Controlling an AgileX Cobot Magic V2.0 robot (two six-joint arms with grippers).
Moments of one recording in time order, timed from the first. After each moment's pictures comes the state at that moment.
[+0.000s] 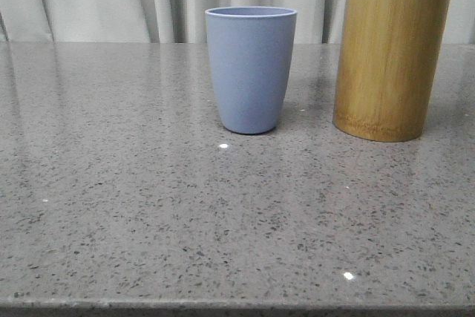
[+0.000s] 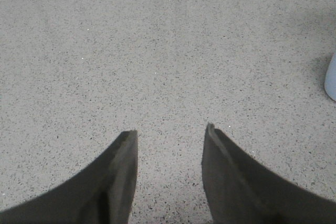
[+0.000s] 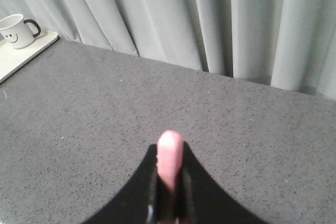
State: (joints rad) left arm -0.57 0.72 -0.98 0.41 0.98 -0.43; right arm 0.51 1.52 -1.76 0.18 0.67 0.10
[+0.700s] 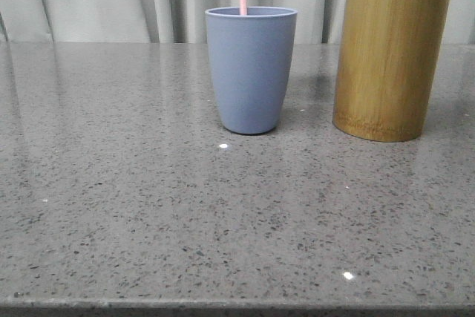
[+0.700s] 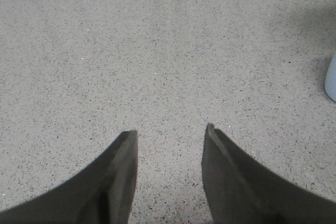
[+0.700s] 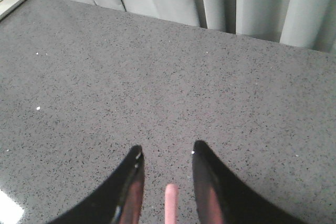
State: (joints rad) left arm -0.57 0.72 -0.98 0.41 0.98 -0.43; right arm 0.51 1.65 -1.76 0.18 0.66 0.10
